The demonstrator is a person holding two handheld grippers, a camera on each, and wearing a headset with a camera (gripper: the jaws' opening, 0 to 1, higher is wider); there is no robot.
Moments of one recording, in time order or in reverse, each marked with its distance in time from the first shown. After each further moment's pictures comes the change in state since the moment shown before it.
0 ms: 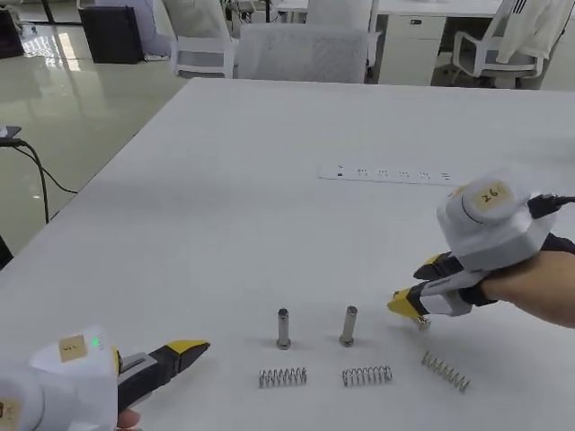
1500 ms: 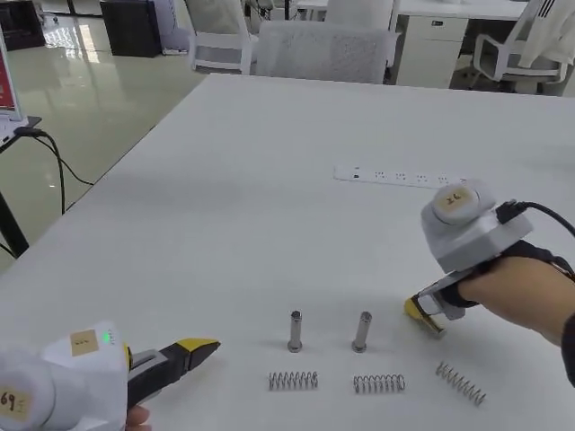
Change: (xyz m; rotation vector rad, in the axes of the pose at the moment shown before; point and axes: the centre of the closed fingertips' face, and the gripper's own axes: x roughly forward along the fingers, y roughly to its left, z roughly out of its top) left arm -0.002 0.002 0.001 -0.014 -0.010 0.004; right arm 0.032 -0.013 -0.021 0.167 0.190 -0.068
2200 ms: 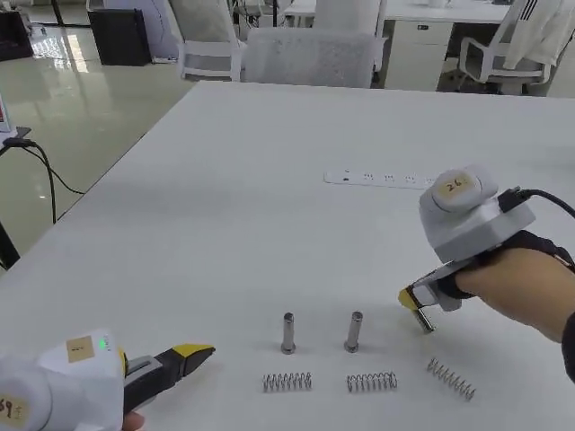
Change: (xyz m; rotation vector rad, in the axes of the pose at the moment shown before) left arm 0.000 -0.002 -0.002 0.011 0.014 -0.005; right arm -0.033 0.010 0.007 0.029 -0.074 -0.001
